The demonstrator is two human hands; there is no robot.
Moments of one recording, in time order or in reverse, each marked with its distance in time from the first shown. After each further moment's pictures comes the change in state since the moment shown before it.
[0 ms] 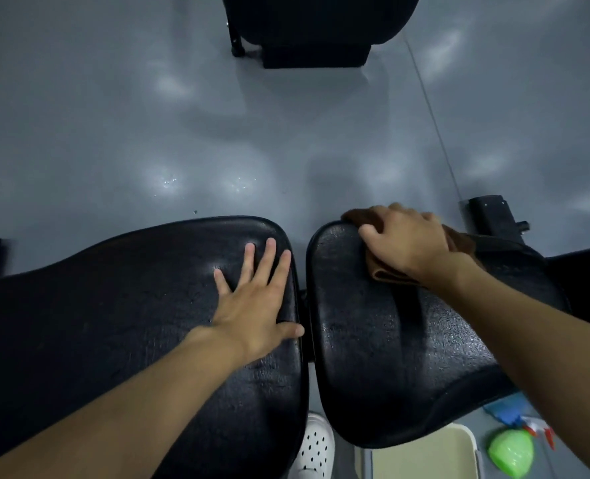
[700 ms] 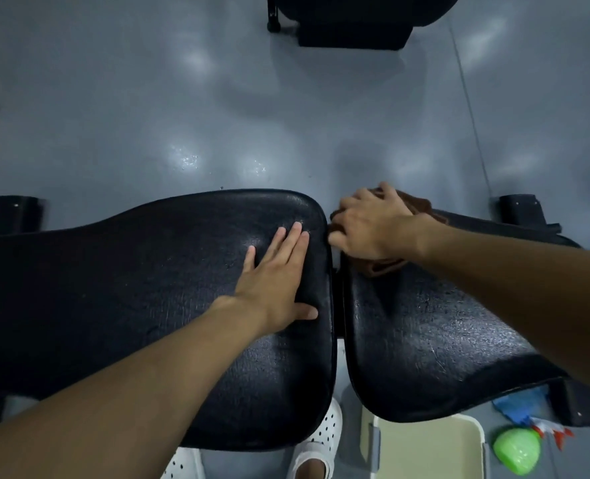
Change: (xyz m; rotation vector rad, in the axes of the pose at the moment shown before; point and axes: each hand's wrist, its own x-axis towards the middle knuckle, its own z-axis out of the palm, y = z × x) left_hand -0.012 -0.024 0.003 -0.062 -0.005 0.031; right_hand 0.002 -0.091 -0.004 -0.417 -0.290 -0.483
